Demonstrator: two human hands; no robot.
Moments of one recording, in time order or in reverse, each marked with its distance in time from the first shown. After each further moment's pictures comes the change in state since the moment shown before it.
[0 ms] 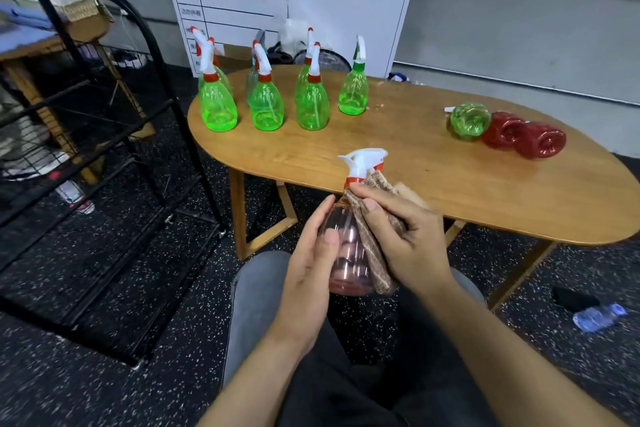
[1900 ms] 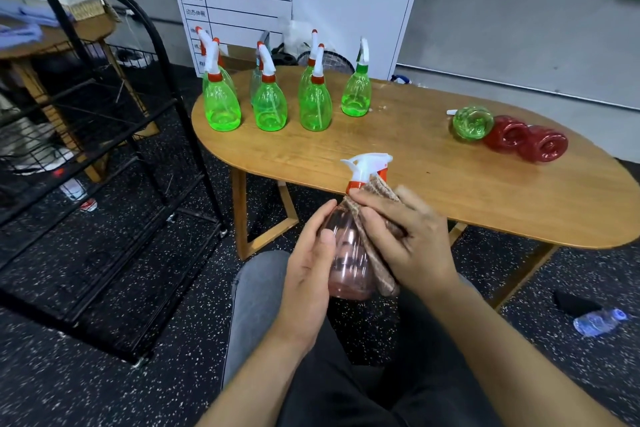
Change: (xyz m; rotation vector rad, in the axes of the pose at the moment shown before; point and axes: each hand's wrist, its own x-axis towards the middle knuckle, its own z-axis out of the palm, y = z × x) left_hand -0.002 -0.003 -0.002 0.024 0.055 0.041; right_hand 0.001 0.003 -0.006 -0.191 -0.002 -0.168
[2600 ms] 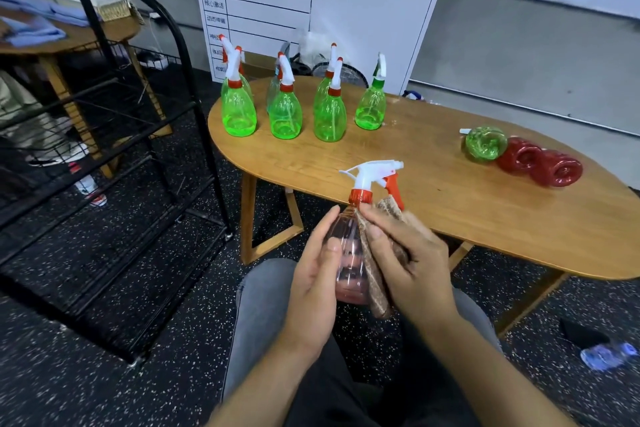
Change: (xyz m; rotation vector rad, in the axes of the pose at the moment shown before) left_hand 0.005 -0.003 -0.003 -0.026 0.025 0.037; right_hand -0.012 -0.009 0.015 0.141 -0.022 0.144
